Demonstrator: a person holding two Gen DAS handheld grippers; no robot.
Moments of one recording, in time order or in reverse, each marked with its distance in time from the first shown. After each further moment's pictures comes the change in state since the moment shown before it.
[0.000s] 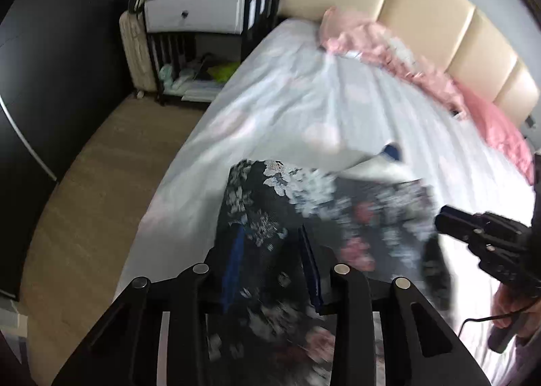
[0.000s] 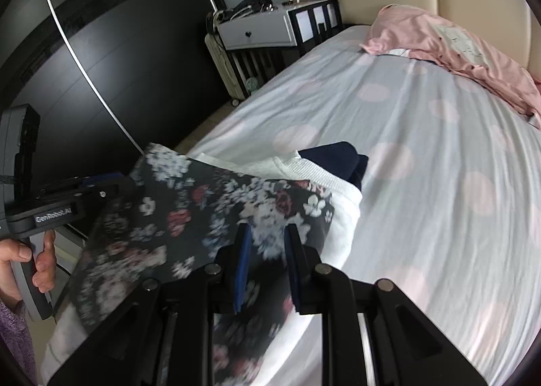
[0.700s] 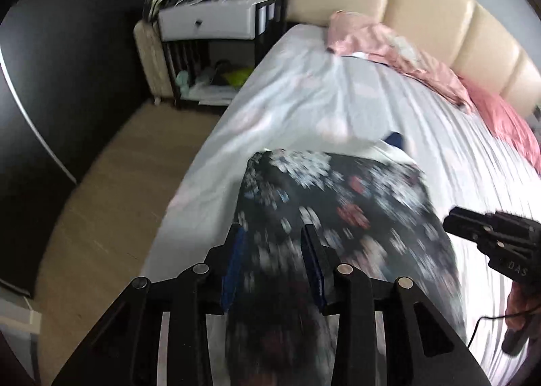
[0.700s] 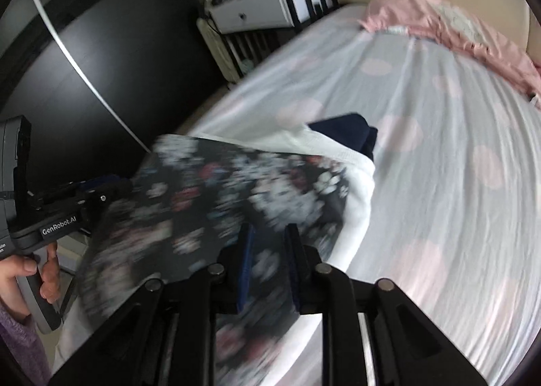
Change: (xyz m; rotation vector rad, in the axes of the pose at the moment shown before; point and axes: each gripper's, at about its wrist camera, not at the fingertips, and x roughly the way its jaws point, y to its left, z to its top) left arm -0.059 -0.010 -0.044 0.059 -0.066 0.064; right arm -0.030 0.029 -0.024 0.025 0.027 0.008
